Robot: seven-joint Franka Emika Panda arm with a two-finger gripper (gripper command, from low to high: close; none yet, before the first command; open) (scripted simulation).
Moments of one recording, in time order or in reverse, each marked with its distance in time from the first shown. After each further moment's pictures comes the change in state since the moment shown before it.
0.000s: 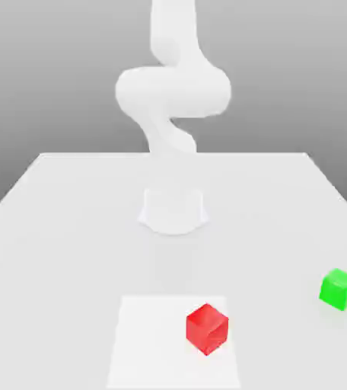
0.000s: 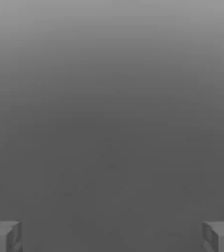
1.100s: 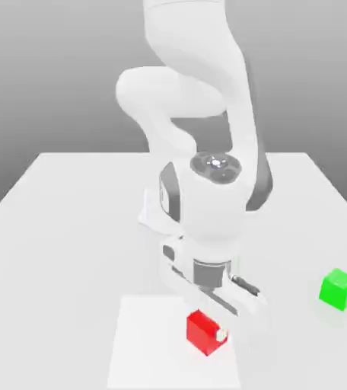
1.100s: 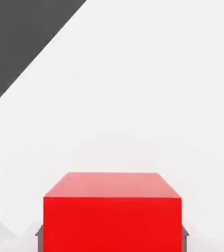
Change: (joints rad) arm -0.019 1.002 0.103 -0.313 -0.207 0.595 1.016
